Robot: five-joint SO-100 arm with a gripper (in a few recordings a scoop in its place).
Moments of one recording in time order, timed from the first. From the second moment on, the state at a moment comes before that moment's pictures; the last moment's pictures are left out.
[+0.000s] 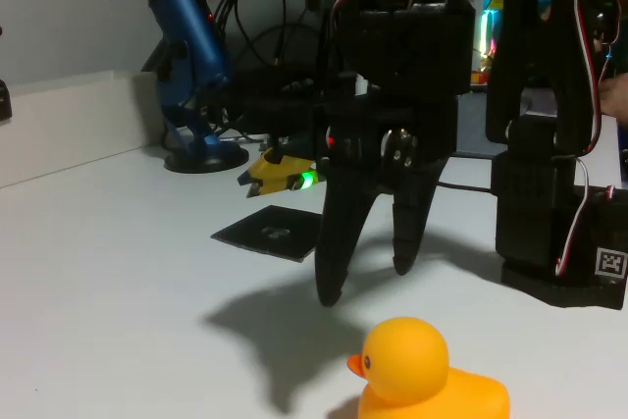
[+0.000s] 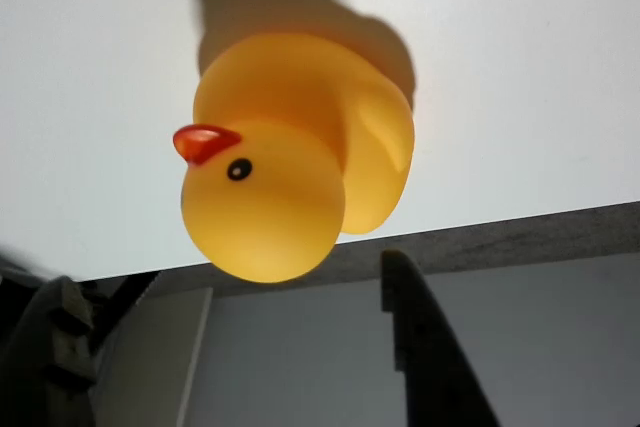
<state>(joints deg) -71.9 87.3 84.6 84.6 -9.7</state>
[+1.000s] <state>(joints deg) -72.1 76.6 76.9 84.9 -14.2</state>
